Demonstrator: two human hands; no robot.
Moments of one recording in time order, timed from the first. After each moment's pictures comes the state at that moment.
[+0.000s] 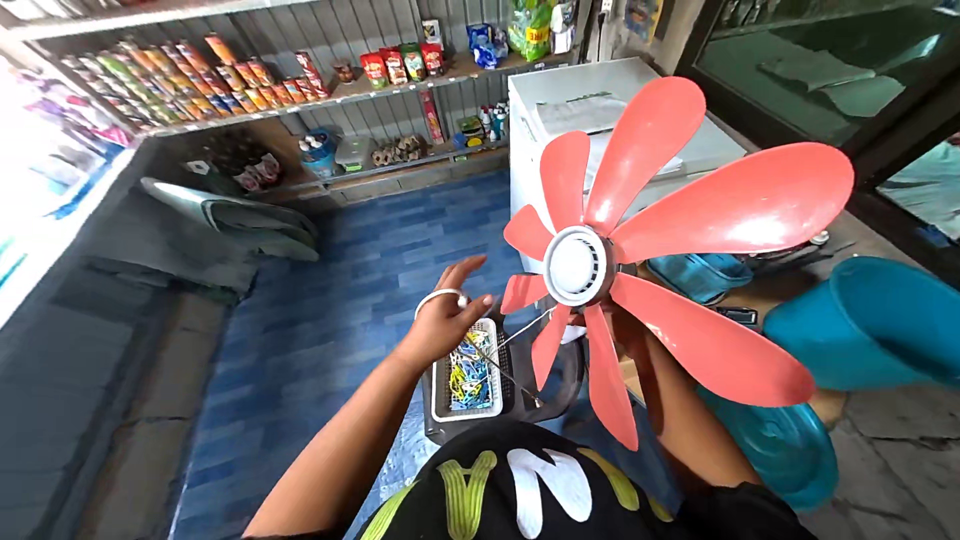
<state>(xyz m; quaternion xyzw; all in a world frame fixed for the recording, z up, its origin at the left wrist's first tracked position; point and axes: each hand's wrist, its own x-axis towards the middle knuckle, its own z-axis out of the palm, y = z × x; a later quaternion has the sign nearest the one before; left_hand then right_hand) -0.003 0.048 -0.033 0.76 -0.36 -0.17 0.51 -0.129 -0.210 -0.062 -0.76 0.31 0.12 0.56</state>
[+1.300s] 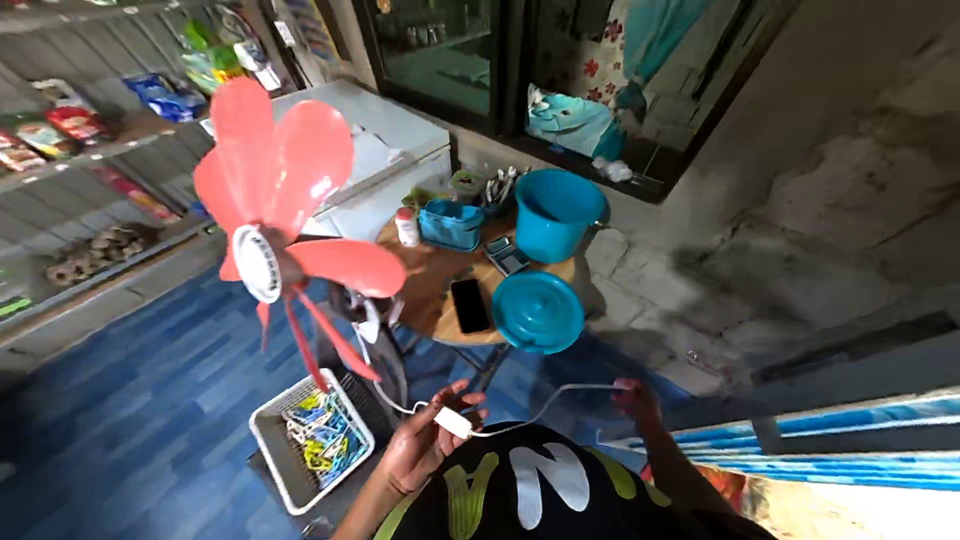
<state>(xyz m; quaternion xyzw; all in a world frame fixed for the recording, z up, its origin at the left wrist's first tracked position) -0.268 -0.026 -0.153 0.25 -0.20 -0.74 0.60 -0.652 -0.212 -0.272 -0.43 0.69 -0.29 0.50</state>
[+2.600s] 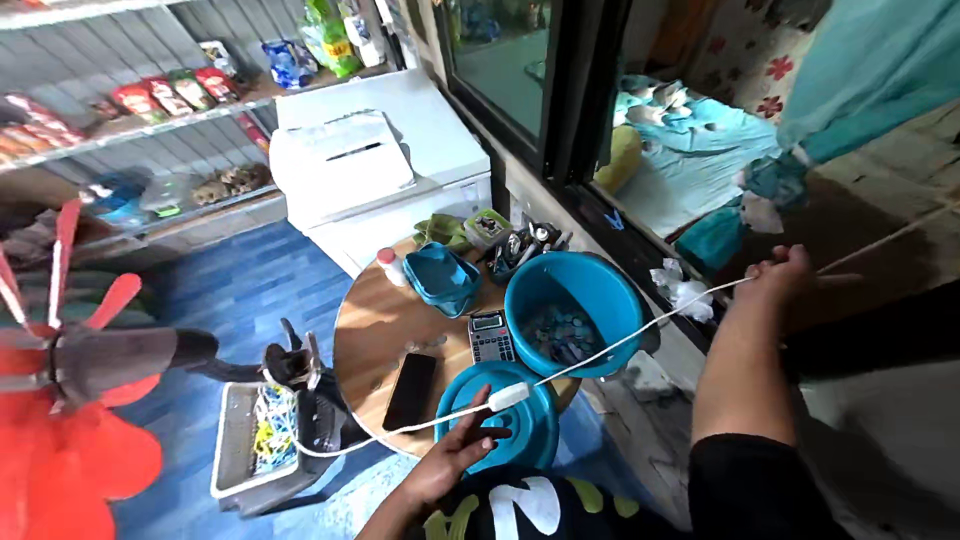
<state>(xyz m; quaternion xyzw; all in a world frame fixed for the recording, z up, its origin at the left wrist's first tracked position) -0.381 -0.346 -0.142 0.54 -0.28 -0.56 0.56 -0.548 -0.839 -0.083 -0.28 0.48 -0.67 0.49</state>
